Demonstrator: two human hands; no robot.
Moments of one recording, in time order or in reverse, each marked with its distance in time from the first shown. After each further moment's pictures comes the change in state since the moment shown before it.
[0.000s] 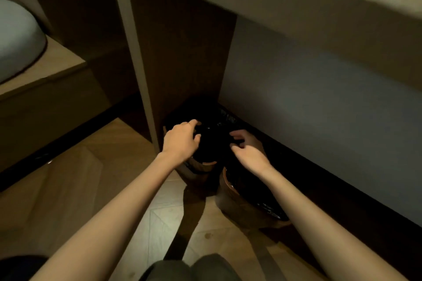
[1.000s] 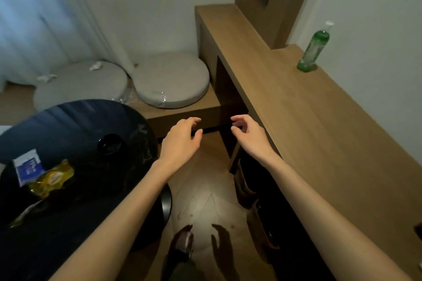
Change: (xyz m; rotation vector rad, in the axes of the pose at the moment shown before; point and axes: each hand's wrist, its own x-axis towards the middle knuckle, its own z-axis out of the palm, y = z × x) left_hand -0.241 0.185 -0.487 -0.072 0.470 -0.589; right_hand -0.188 -0.454 -0.226 0.020 -0.452 -0.492
